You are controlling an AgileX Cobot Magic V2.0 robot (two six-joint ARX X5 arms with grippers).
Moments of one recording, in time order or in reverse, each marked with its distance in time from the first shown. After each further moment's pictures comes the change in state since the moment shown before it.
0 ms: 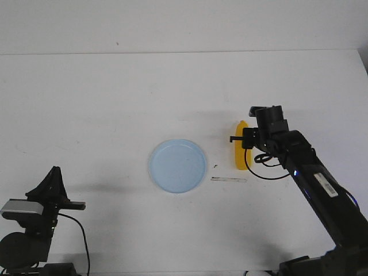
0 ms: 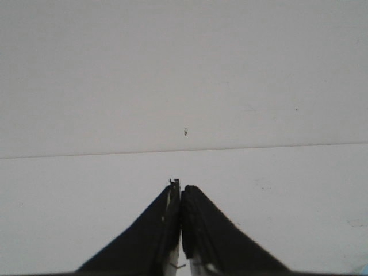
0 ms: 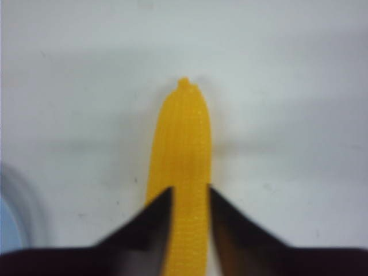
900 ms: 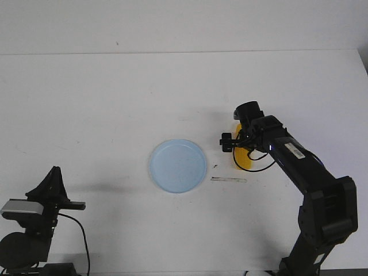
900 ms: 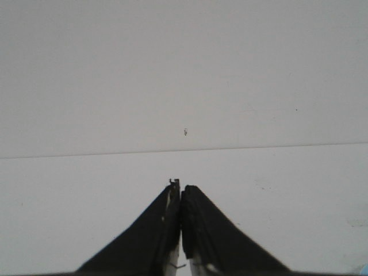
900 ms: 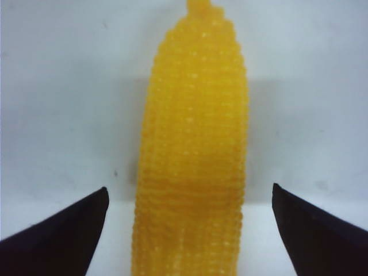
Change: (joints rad) left arm 0.000 0.000 0.000 0.000 0.000 0.000; right arm 0.018 0.297 0.120 -0.094 -0.004 0.013
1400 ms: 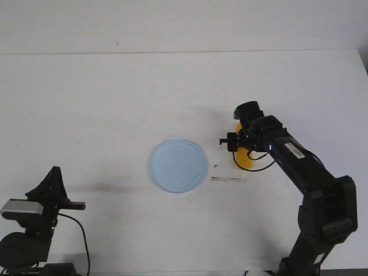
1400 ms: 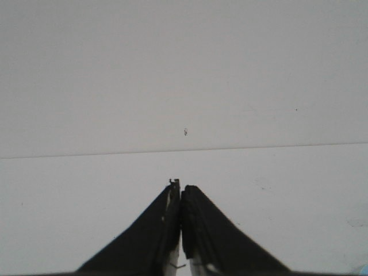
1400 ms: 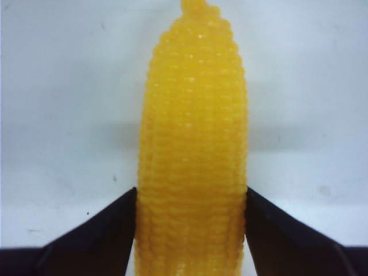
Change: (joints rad) left arm 0.000 0.000 0.000 0.000 0.000 0.000; right arm 0.000 0.003 0.000 0.011 0.000 0.000
